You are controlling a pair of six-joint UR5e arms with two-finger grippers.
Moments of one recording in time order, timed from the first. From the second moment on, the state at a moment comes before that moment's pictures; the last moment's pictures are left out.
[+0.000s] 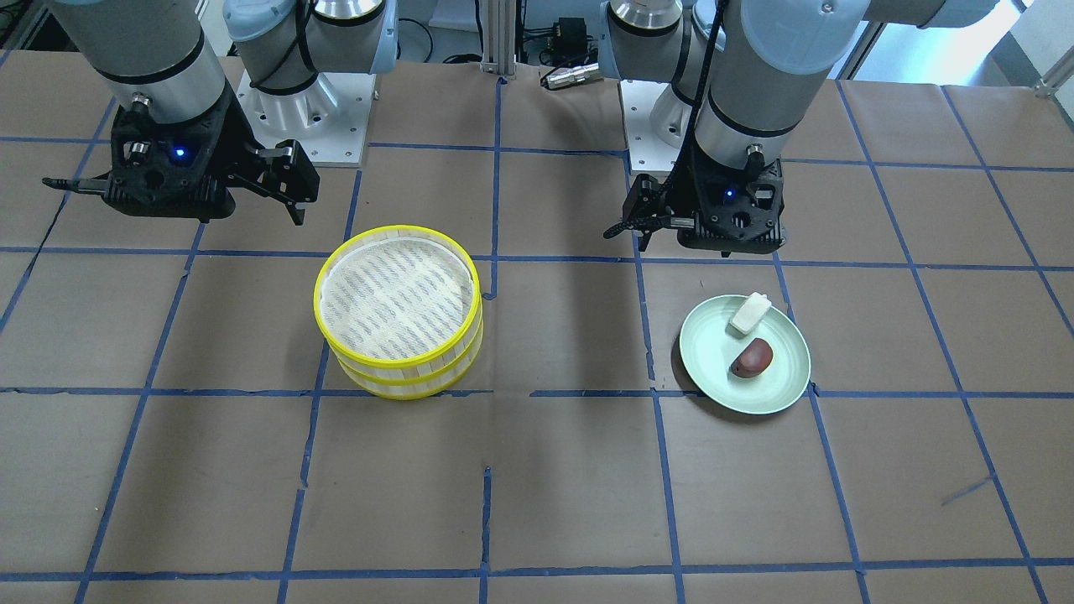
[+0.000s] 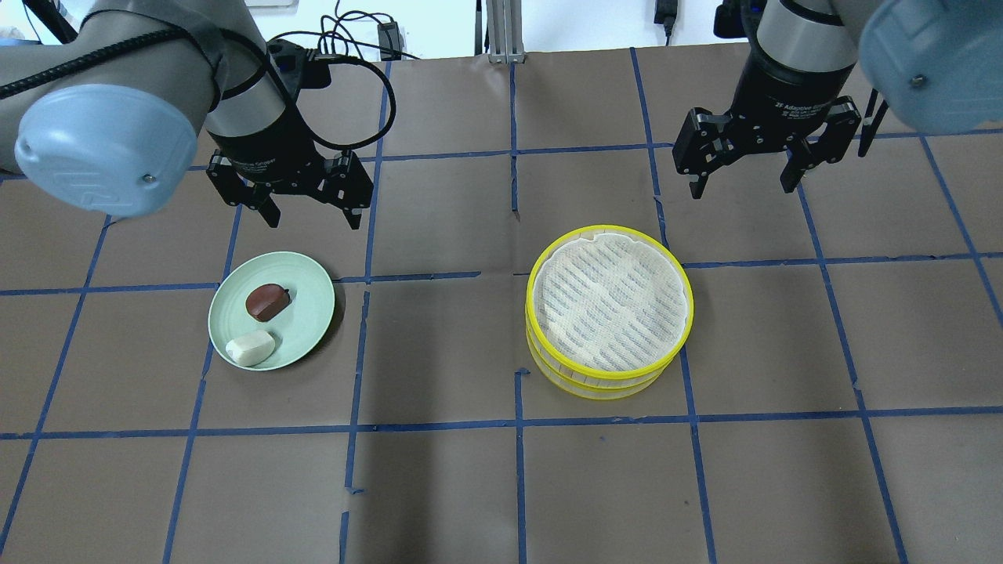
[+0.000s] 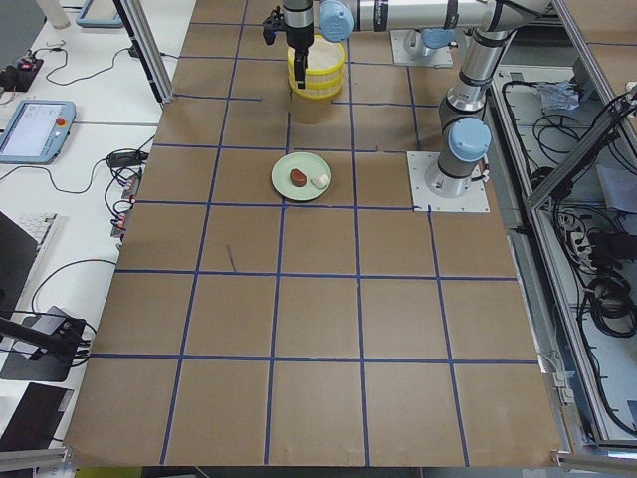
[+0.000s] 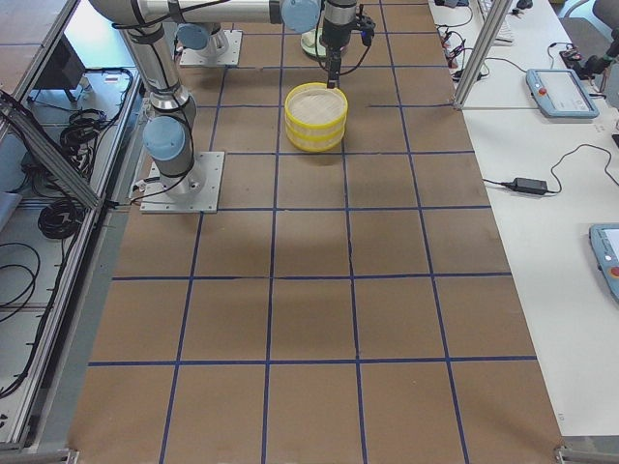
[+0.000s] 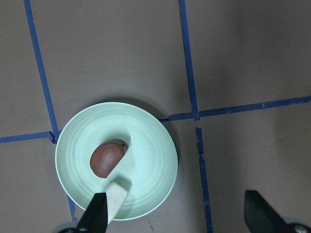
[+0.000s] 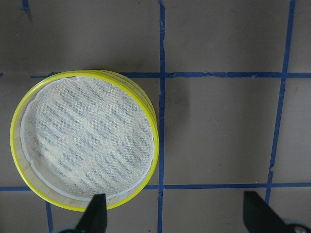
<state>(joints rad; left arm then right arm) -1.64 -1.63 -1.62 -1.52 1.58 0.02 1.59 -1.53 1.54 -1.51 -1.60 0.00</state>
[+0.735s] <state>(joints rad) -1.61 -1.63 -1.66 -1.51 1.58 0.13 1.59 -1.52 1.64 -1.60 -1.59 0.00</state>
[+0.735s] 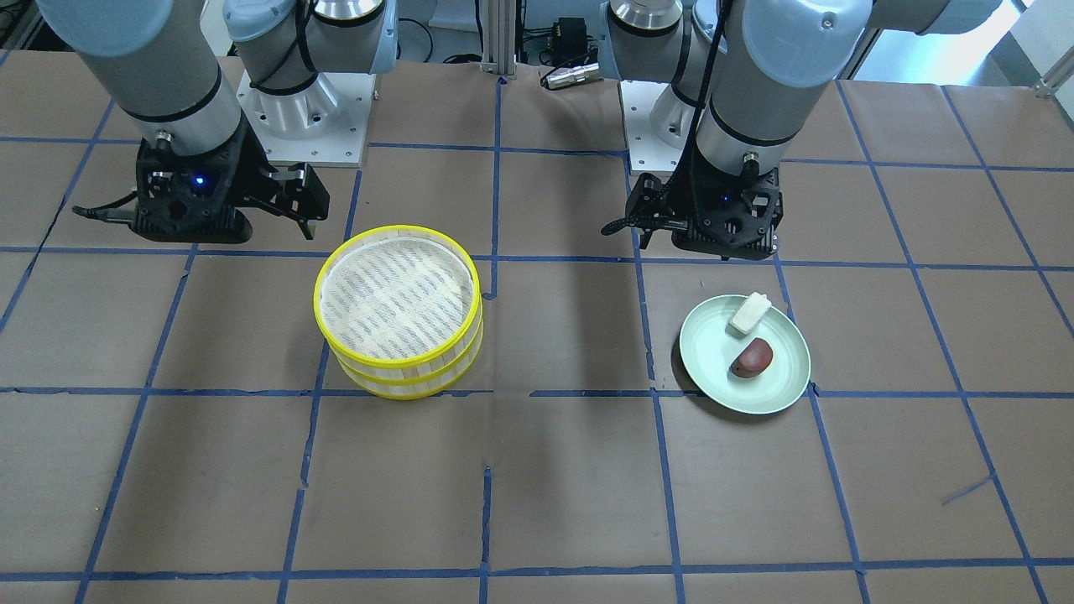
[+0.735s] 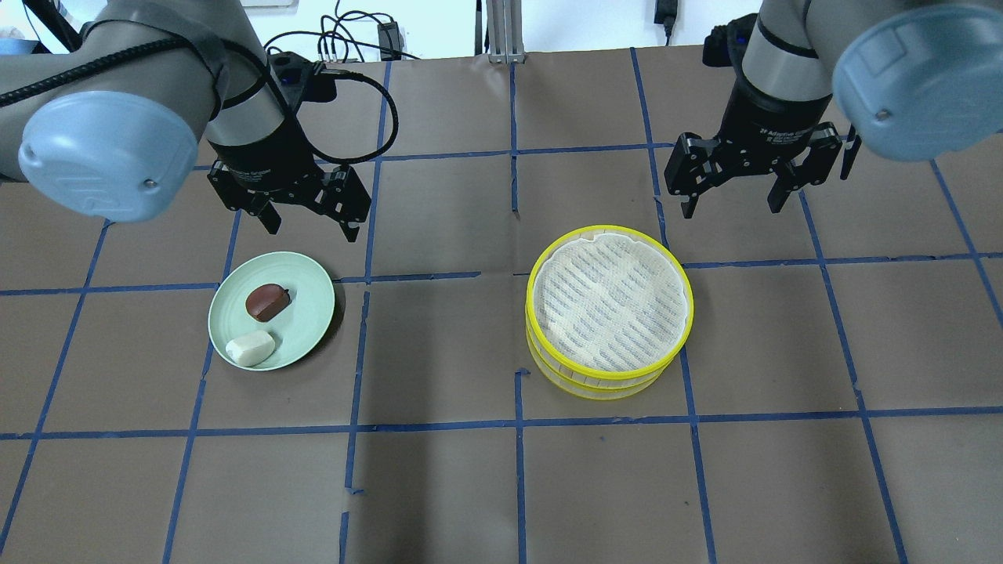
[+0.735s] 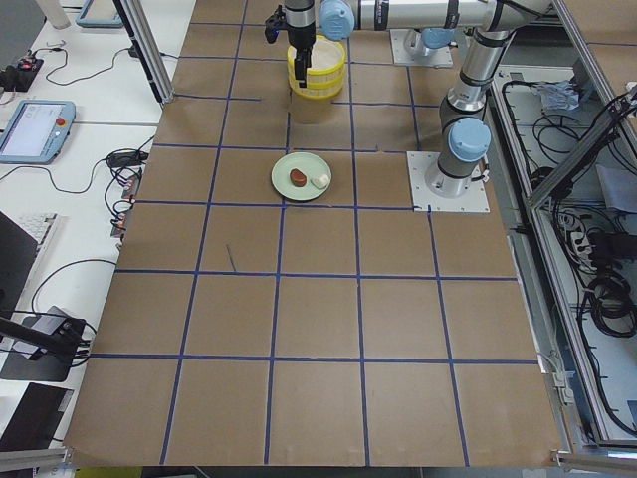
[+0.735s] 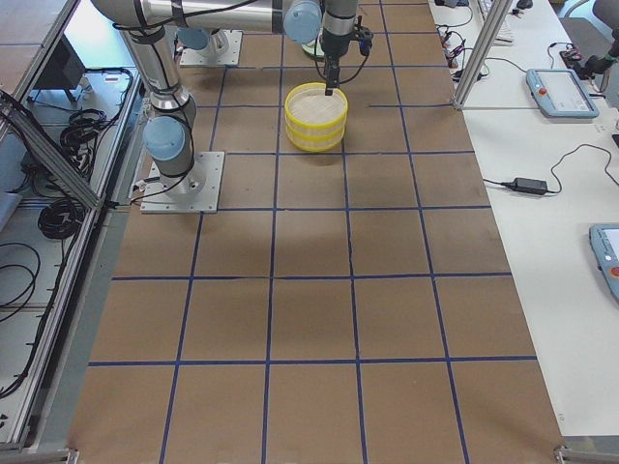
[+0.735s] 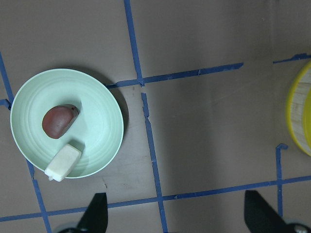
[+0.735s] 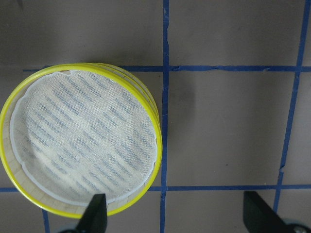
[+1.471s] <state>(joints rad) -1.39 -1.73 -1.83 -1.39 1.63 0.40 1.59 -1.45 1.85 -1.77 -1.59 0.00</state>
